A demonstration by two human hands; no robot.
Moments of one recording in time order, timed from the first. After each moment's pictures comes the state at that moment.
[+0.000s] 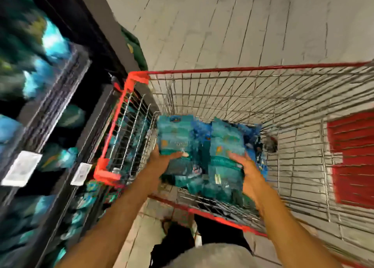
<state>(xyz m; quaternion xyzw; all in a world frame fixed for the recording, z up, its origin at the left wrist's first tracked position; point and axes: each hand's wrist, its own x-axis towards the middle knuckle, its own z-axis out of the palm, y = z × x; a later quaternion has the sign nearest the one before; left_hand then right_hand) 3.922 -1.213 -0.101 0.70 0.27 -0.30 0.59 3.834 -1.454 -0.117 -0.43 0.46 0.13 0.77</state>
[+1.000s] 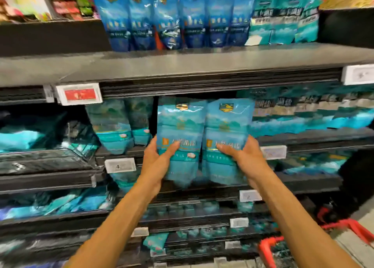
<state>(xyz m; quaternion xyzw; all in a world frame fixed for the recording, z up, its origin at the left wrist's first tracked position) 3.687 -0.833 0.197 0.57 0.30 0.44 0.63 3.867 -0.961 0.210 -0.59 -0.37 0.26 0.67</state>
